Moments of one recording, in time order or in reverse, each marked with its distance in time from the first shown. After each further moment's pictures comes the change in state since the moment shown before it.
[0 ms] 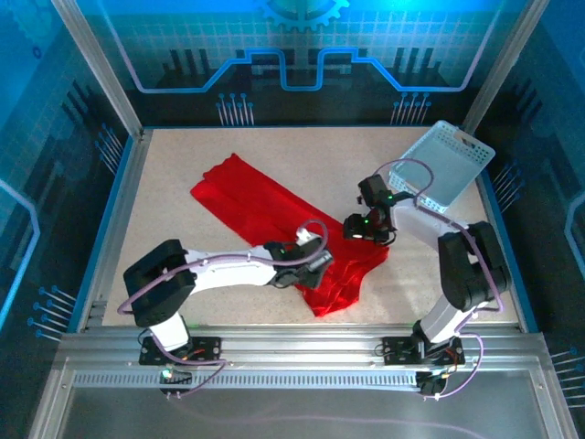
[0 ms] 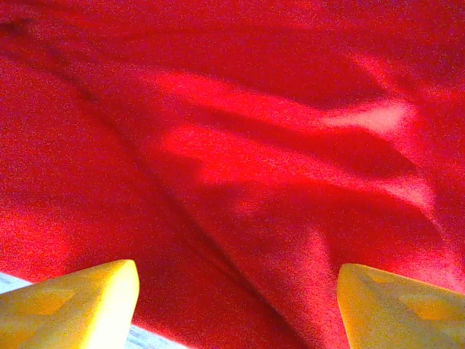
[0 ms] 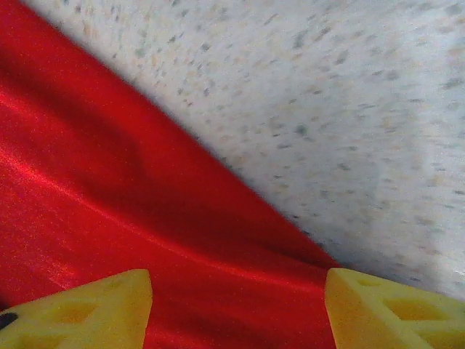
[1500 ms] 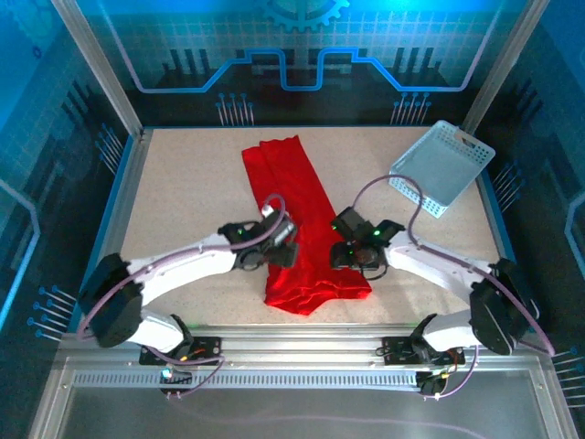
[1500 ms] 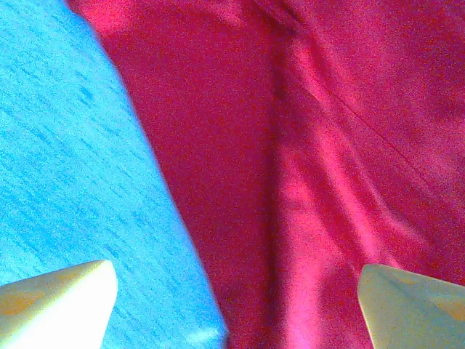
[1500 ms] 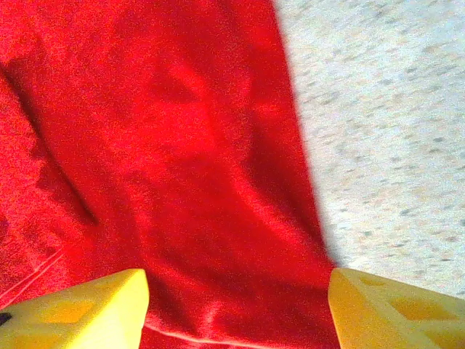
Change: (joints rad) left arm 0.133 -0.291 -0.073 -0.151 0.040 0.090; right arm 0.336 -0.315 -0.132 -0.161 0.200 0.312
